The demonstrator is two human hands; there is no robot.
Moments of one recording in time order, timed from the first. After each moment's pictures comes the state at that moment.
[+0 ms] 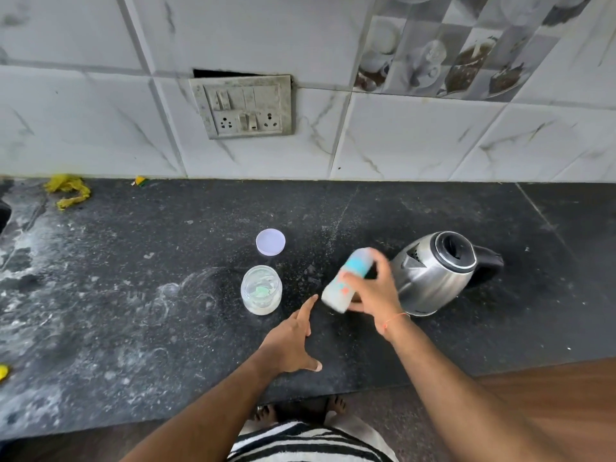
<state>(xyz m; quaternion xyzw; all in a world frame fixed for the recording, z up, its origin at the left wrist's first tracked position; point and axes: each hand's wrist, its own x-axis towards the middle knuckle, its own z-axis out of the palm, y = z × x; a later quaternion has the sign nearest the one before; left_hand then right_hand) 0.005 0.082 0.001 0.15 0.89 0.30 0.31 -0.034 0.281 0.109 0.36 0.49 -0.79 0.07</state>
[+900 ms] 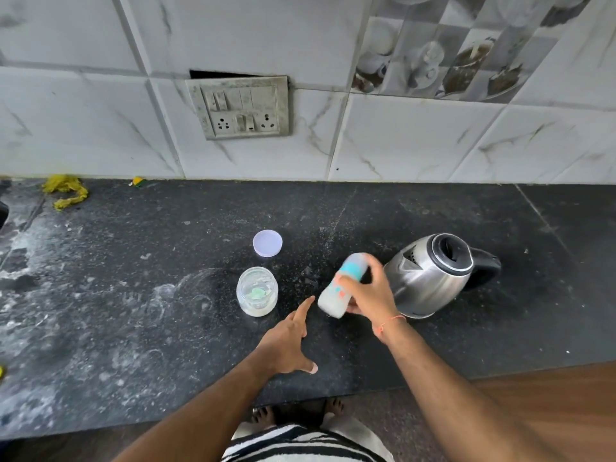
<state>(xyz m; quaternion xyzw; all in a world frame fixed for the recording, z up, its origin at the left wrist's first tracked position) 0.003 0.086 0.003 0.13 0.89 0.31 0.32 -0.036 0.284 0.102 0.36 0.47 -0.80 0.09</state>
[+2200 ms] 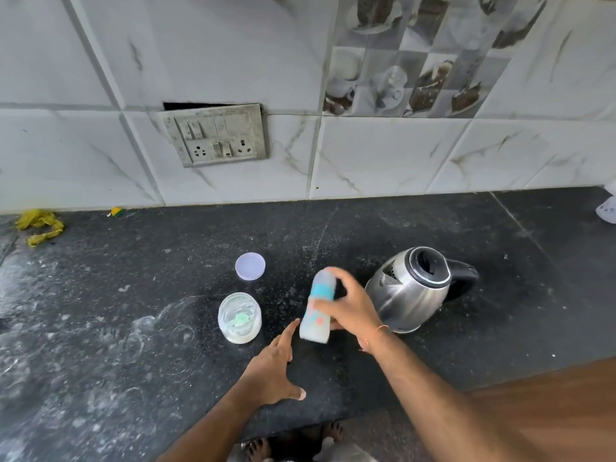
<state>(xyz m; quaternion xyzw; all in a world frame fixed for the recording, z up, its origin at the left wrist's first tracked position) 0.005 0.086 0.001 0.13 0.89 0.30 0.32 -0.048 0.285 0.113 0.30 0.56 -0.76 0.11</state>
